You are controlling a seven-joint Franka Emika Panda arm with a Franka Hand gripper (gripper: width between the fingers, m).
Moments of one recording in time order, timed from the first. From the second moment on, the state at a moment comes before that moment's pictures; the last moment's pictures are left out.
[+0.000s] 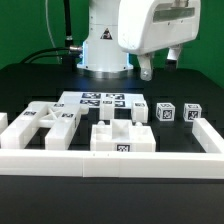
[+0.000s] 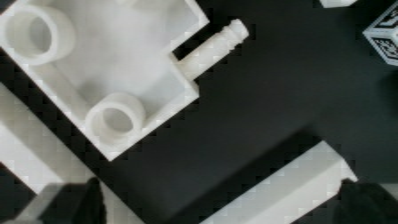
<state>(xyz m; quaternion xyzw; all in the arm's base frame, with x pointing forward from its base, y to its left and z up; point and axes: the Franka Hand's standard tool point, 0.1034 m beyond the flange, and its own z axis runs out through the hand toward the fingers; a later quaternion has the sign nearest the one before) 0.563 0.058 0.119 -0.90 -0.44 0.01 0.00</state>
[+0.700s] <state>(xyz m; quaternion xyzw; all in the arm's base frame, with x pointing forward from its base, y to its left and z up) 0.563 0.055 0.116 -0.90 -0.44 0.01 0.00</state>
